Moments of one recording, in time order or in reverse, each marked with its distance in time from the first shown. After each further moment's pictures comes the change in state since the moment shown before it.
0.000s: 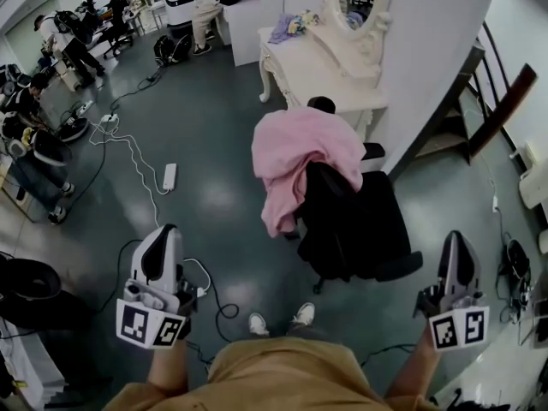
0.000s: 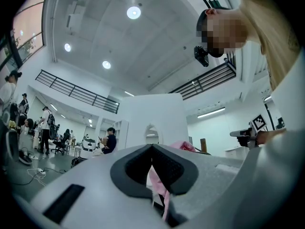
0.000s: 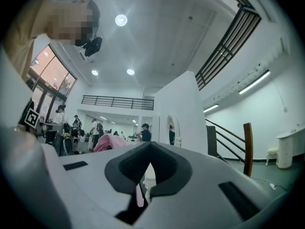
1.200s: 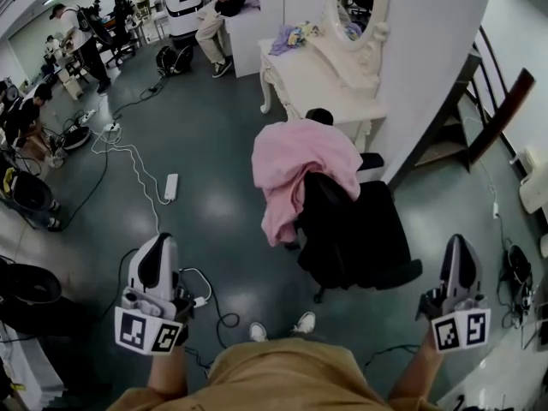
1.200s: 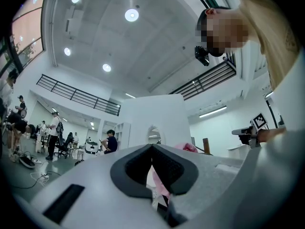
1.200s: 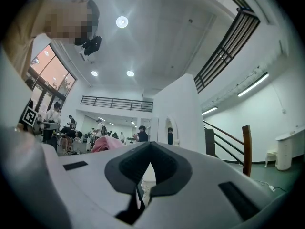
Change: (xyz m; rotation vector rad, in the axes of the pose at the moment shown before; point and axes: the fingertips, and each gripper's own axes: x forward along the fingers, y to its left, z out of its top) left arm -0.008 0.005 0.011 0.027 -0.015 0.027; right arm -0.003 -0.011 0.010 -0.011 -0.029 -0.015
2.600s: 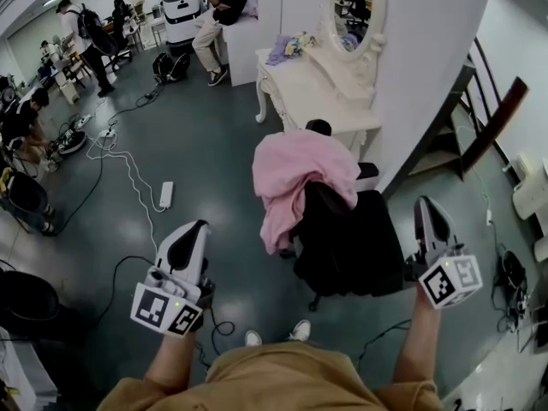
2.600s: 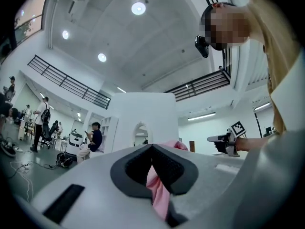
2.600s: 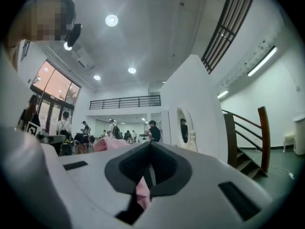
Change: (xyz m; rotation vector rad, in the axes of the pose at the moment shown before) left arm 0.049 -0.026 -0.024 -0.088 0.022 -0.161; right arm 0.097 0.031 -0.022 0.124 0.086 0.144
